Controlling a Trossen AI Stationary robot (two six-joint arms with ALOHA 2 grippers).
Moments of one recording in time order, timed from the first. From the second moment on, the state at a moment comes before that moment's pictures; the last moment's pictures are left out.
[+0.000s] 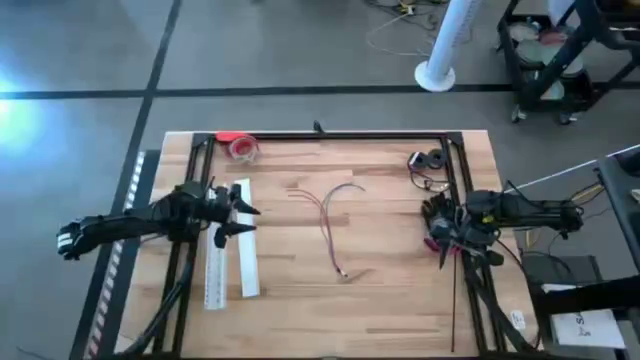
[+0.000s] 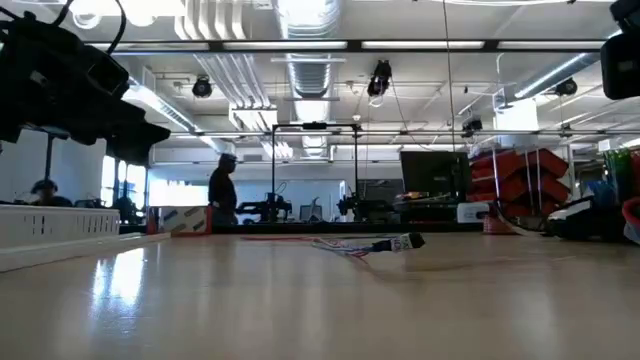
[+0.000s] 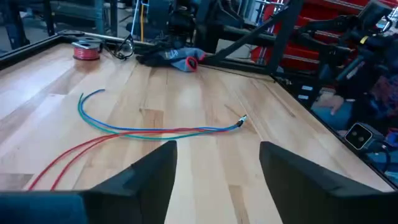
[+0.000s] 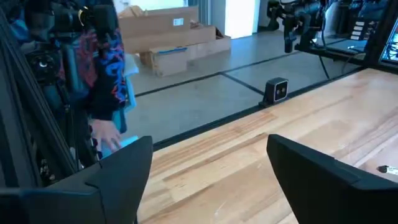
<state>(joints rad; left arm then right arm) 0.32 0.28 0.01 0.07 0.46 -0.12 0.04 0.01 0.18 -0.47 -1.05 -0.24</state>
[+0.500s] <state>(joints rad) 0.32 0.28 0.01 0.07 0.46 -0.12 0.04 0.01 0.18 -0.47 -1.05 -0.24</state>
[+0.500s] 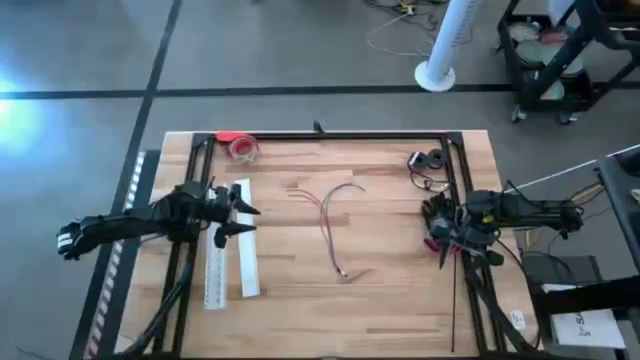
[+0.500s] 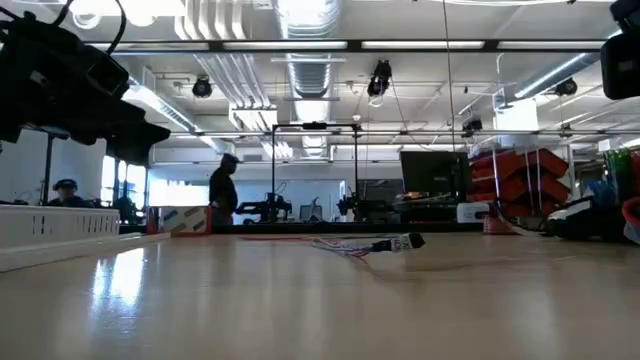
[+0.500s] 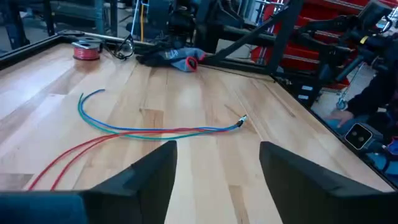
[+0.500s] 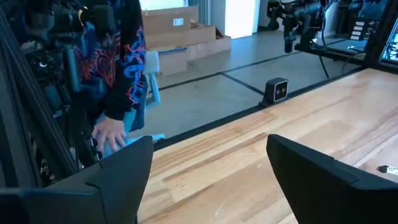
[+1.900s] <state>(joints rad) 0.32 0.28 0.01 0.07 0.46 -0.12 0.04 0.01 0.18 -0.42 -1.04 -0.34</state>
